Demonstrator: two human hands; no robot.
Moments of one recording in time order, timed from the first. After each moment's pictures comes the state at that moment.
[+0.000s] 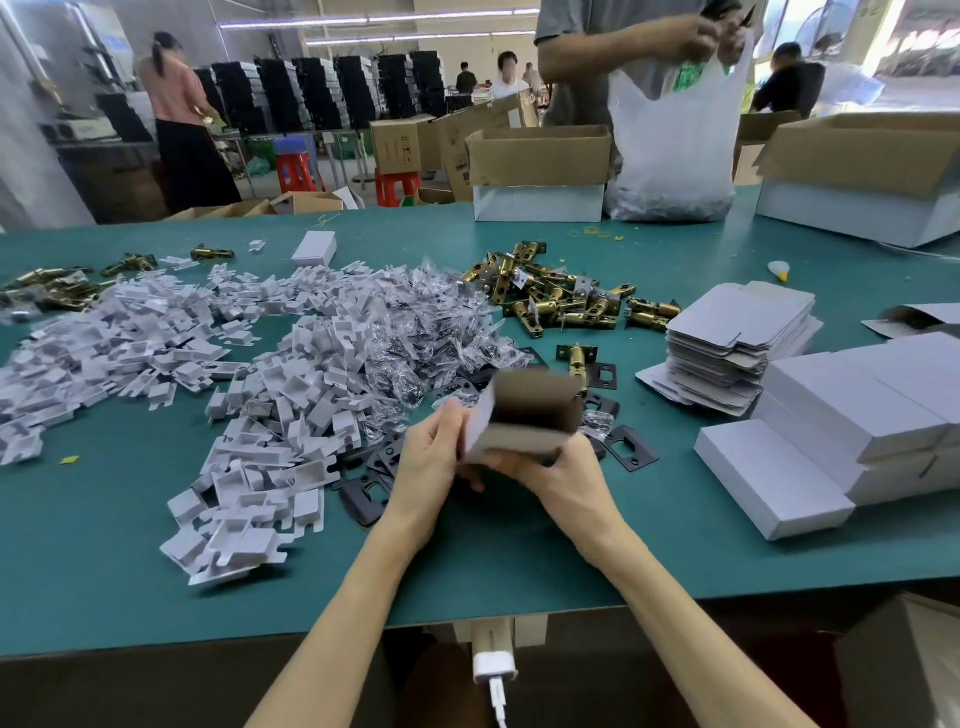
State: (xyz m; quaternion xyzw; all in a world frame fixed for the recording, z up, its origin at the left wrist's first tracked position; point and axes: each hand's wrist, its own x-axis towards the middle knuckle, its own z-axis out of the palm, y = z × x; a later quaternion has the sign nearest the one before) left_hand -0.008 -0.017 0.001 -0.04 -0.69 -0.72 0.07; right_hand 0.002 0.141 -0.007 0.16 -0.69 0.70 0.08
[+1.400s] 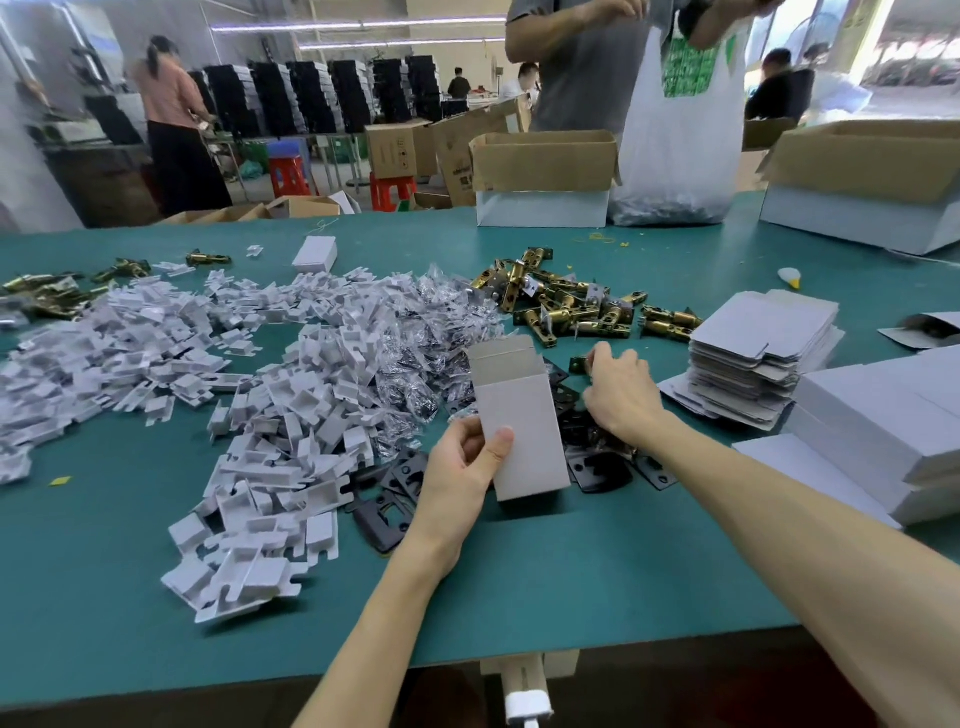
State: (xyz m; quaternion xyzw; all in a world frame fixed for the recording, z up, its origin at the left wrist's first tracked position) left_hand -0.017 -0.020 -0.011 -0.03 -0.65 -0.76 0.02; right_hand -0.119 0.179 0.028 -0.06 -0.99 0.13 0.07
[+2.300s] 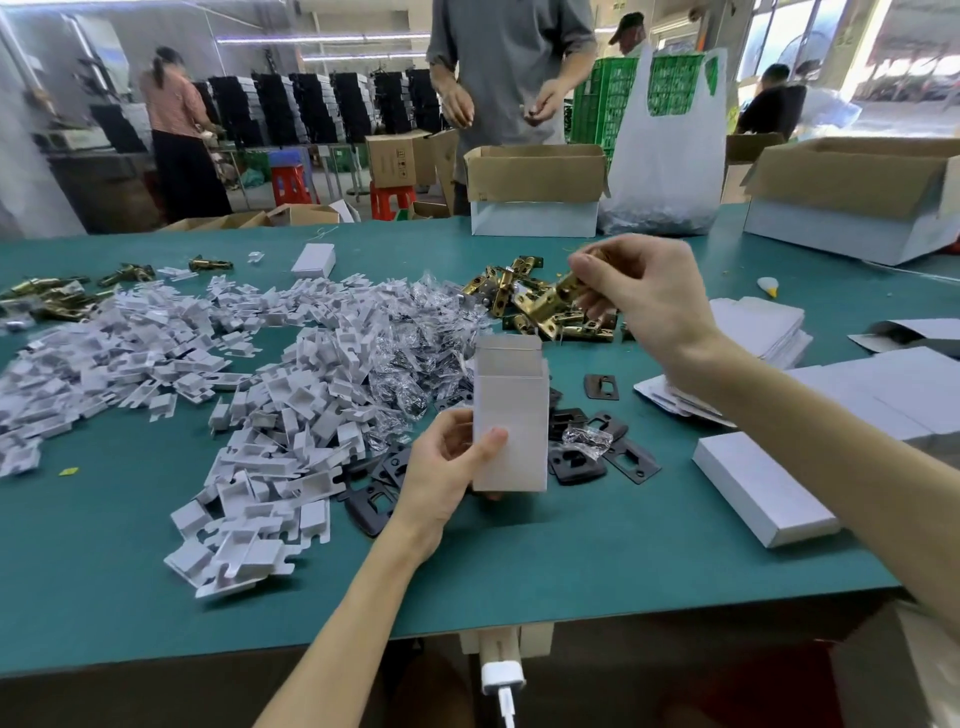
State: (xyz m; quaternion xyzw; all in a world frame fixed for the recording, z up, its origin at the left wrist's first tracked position) left_hand -0.004 -0.022 0.001 -0.06 -0.65 -0.75 0.02; right_hand -0.045 0.191 0.155 0.15 -0.78 0.56 0.23
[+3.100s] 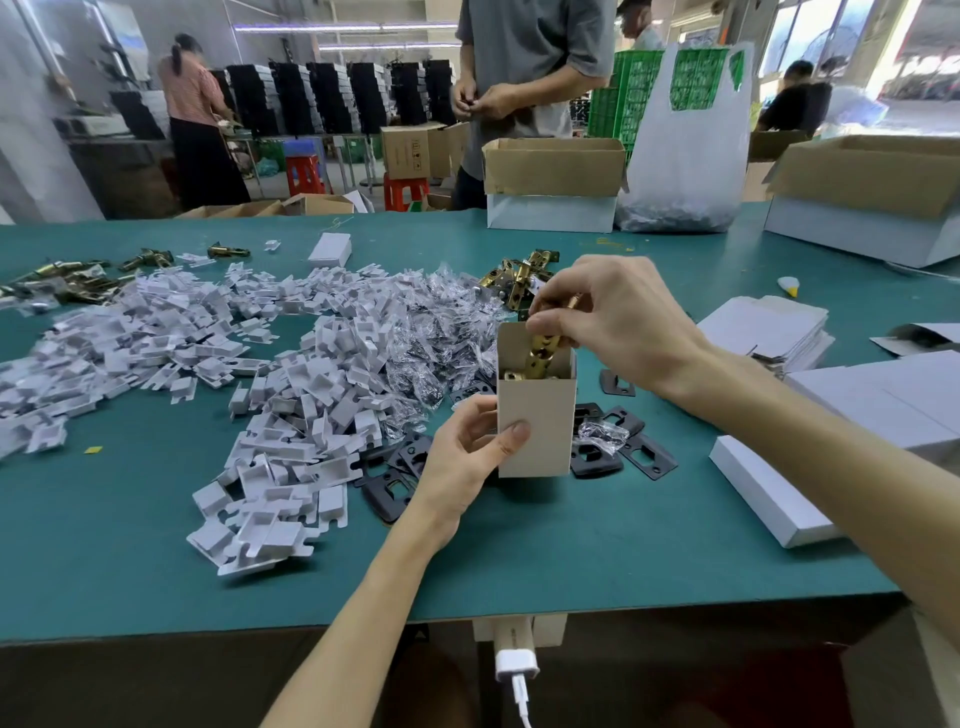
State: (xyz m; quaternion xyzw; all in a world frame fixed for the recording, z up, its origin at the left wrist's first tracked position) left_hand -0.003 -0.023 0.003 -0.10 -0.65 -0.75 0.01; right_hand -0.021 0.156 0.160 0.25 -0.90 0.30 0.21
